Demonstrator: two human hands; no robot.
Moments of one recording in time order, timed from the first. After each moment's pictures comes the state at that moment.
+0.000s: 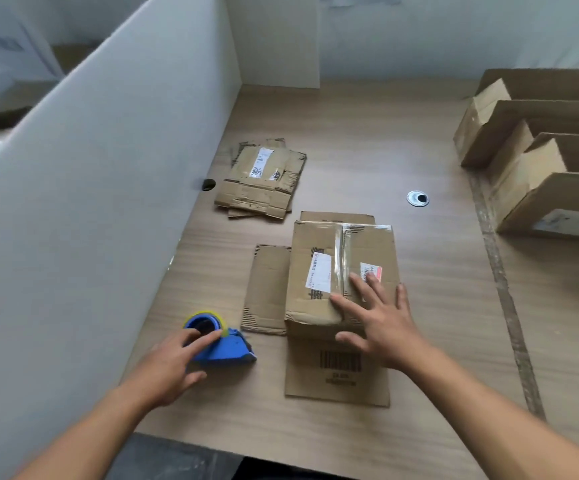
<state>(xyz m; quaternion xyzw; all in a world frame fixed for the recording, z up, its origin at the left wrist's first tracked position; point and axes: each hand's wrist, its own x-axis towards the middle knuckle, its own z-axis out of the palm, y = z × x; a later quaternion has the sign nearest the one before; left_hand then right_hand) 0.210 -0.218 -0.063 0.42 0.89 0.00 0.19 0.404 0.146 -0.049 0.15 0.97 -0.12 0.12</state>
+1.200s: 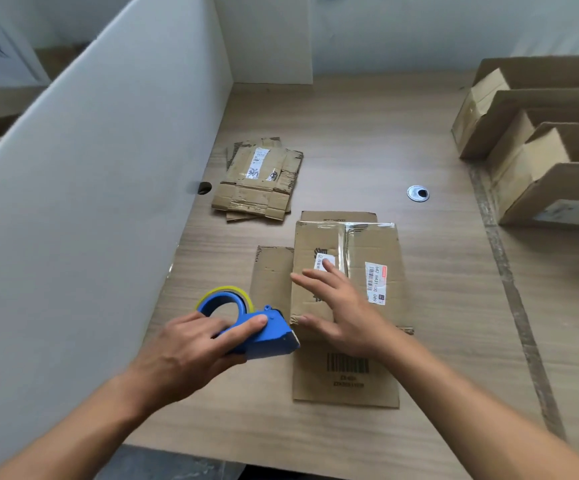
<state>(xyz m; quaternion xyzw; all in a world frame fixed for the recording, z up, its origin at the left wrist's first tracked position) 0.220 -0.154 0.033 0.66 0.74 0.09 -0.08 0.358 0.103 -0.002 0.08 0.90 -0.42 0.00</state>
